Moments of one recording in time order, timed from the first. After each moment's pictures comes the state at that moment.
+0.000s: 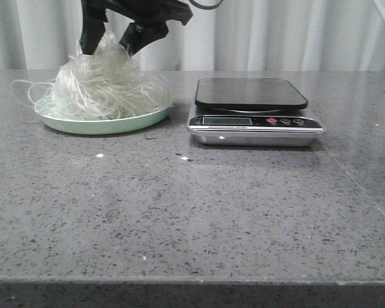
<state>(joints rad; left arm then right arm) -0.22 0.22 -0.45 0.04 0.40 0.10 0.65 2.05 -1.94 0.23 0.67 -0.01</state>
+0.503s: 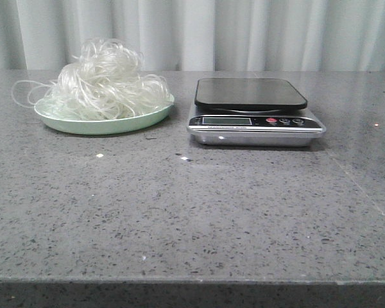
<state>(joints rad) -0.22 0.22 -0.45 0.04 0.40 0.10 0.55 1.80 -1.94 0.09 0.78 -0.01</state>
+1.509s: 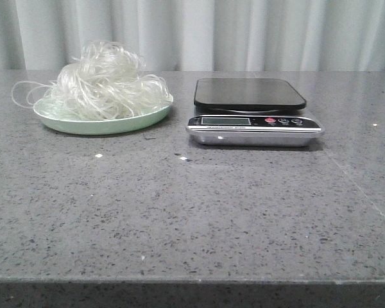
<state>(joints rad) -0.22 0.22 -0.45 0.04 0.40 0.10 0.19 0.76 -0.56 0.04 0.24 -0.01</state>
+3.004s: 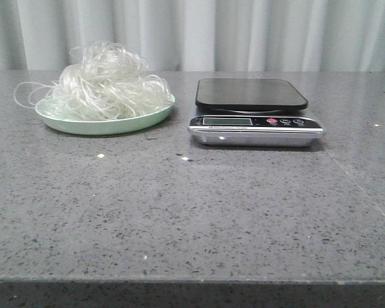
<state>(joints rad) -0.18 0.22 -0.44 -0.02 0.35 0.10 0.19 0.30 -0.34 0.04 0.13 -0.01</state>
